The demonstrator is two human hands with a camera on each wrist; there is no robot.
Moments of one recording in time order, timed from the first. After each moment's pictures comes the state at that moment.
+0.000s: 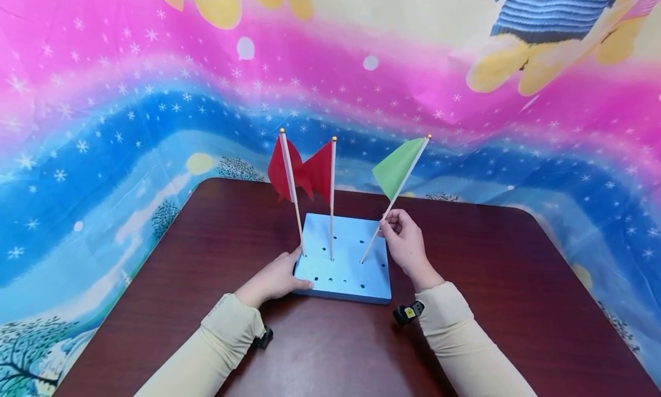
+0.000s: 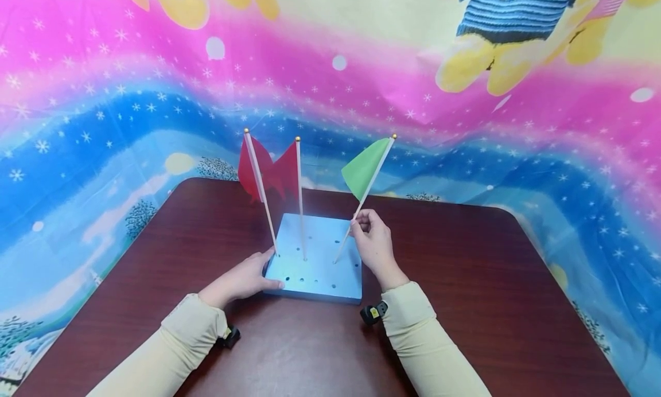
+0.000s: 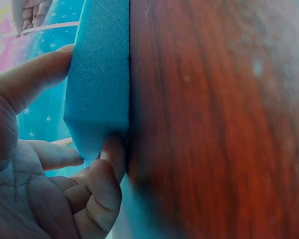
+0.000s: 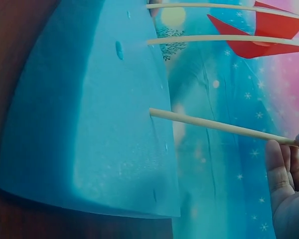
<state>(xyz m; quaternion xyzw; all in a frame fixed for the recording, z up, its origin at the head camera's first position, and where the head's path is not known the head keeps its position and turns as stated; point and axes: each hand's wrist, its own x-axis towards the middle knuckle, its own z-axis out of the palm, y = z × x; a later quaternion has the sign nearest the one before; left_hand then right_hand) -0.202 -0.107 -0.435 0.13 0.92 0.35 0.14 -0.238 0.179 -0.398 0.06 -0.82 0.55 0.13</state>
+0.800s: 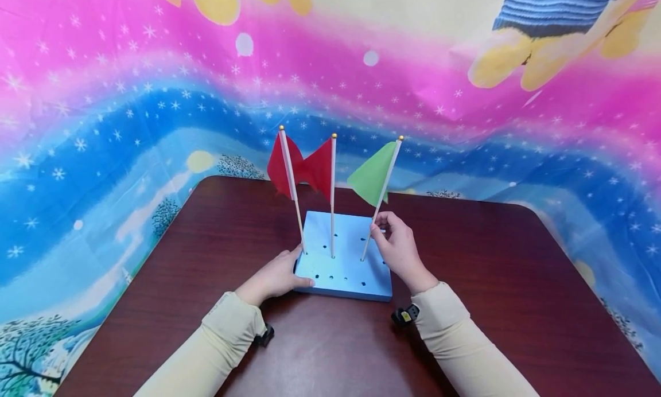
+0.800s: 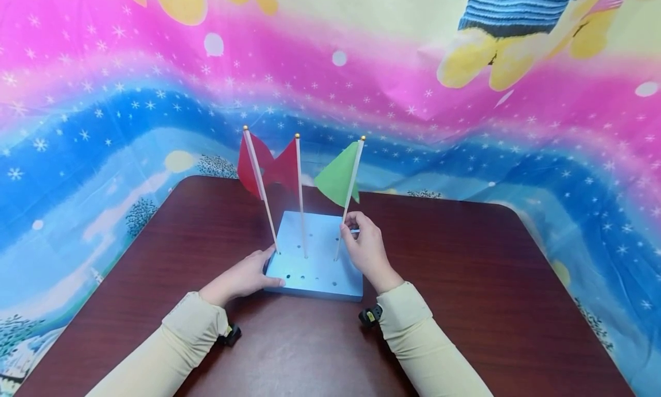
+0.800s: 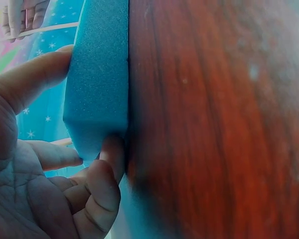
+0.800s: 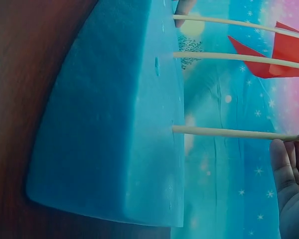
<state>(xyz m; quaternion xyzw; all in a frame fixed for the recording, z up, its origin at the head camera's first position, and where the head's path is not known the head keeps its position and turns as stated) -0.202 -0.106 -0.438 0.12 0.91 0.36 0.14 -0.231 0.170 -0.406 0.16 -0.86 0.46 0.18</state>
